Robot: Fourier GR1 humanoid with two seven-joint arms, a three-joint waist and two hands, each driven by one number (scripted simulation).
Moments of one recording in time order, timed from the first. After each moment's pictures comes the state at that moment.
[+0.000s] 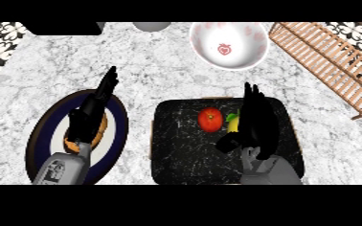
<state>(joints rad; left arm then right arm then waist) -0.18 0.20 -0.16 -1.44 -0.01 0.11 0.03 -0.24 -0.02 0.40 -1.67 1.02 0.11 1.12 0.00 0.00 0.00</state>
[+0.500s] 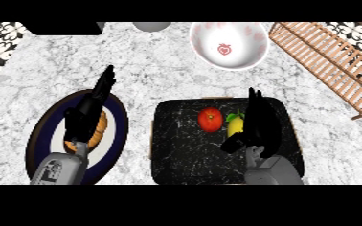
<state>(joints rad) -0.17 0.19 -0.12 -1.45 -0.02 0.07 0.03 -0.20 -0.01 0.33 -1.60 1.02 0.10 1.05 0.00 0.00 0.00</state>
